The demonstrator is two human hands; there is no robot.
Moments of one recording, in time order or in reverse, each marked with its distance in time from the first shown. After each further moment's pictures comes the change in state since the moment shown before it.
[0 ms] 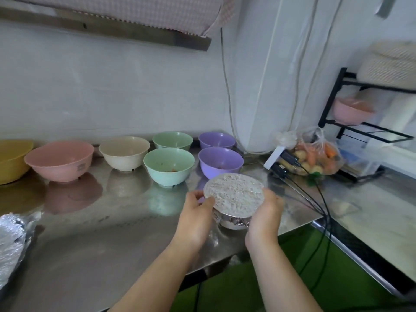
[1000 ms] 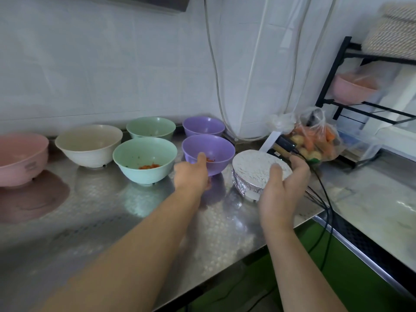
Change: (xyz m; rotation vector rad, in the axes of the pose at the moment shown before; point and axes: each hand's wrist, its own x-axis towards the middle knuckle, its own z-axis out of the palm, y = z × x) left_hand 0.141 0.005 0.055 0.007 0.152 -0.191; right_hand 0.071 -0.016 -0.003 -0.460 0.069 -0.608
